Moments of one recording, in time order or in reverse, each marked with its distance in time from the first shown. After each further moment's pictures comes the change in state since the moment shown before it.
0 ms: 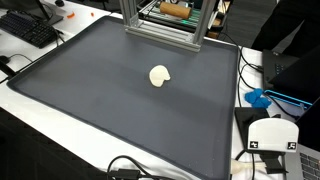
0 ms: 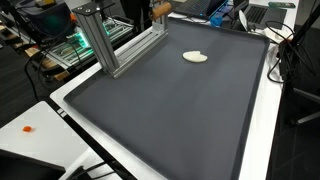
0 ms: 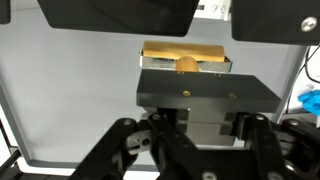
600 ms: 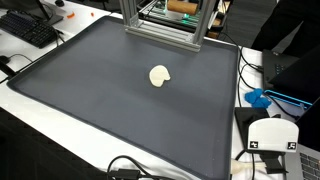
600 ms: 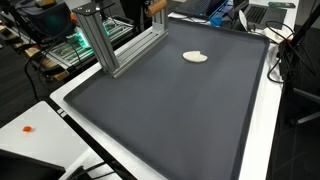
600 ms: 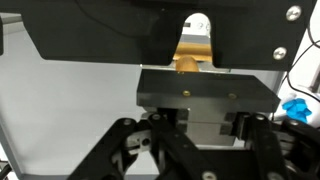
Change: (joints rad) arm 0.019 -0.082 0.001 -0.053 0.061 -0.040 -0.006
